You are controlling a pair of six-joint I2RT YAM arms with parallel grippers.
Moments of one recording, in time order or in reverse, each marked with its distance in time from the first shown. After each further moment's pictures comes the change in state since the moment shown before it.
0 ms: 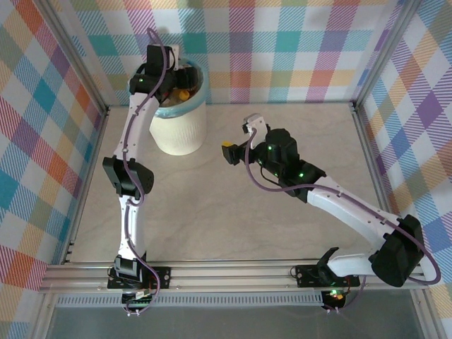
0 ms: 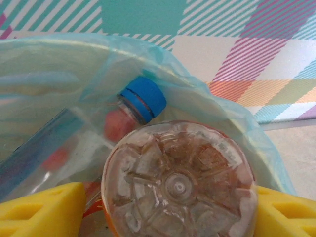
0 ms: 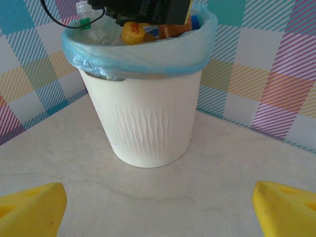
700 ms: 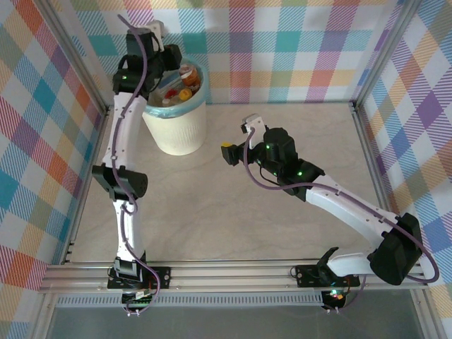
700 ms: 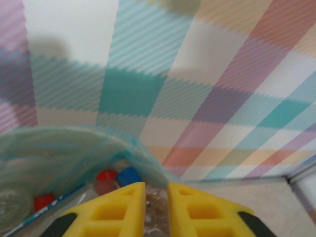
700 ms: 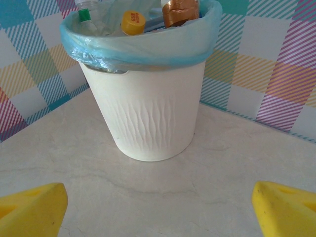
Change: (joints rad) left arm 0.011 -0.075 0.034 0.105 0.056 -0.143; right arm 0.000 0.017 0.015 -0.034 -0.011 0.016
